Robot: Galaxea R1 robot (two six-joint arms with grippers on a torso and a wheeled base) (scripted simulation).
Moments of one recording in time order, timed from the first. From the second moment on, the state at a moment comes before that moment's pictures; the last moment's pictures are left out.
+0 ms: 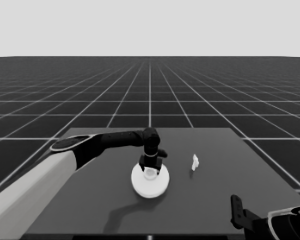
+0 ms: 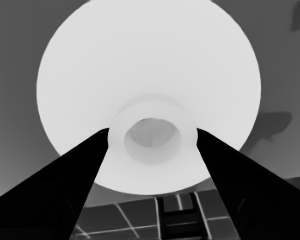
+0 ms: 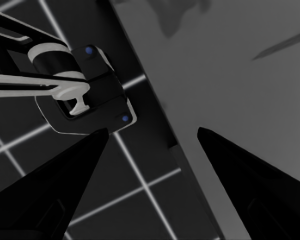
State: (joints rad) left arm 0.06 3.09 -1.74 0.24 1.52 -1.10; right arm -0.35 1.76 -0.39 -0.70 -1.18 0.32
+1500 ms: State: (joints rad) left arm 0.07 3.09 -1.75 0.24 1.51 -0.84; right arm -0.35 1.76 -0.39 -0.70 -1.18 0.32
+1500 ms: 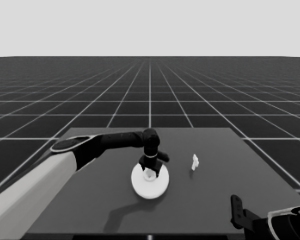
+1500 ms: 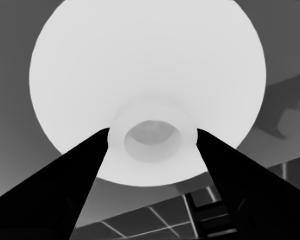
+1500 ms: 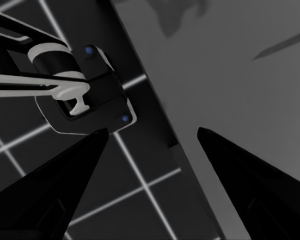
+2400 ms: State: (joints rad) left arm -0.24 3.07 -1.67 -0.06 1.58 -1.38; right arm -0.35 1.76 -0.39 -0.70 -1.18 0.32
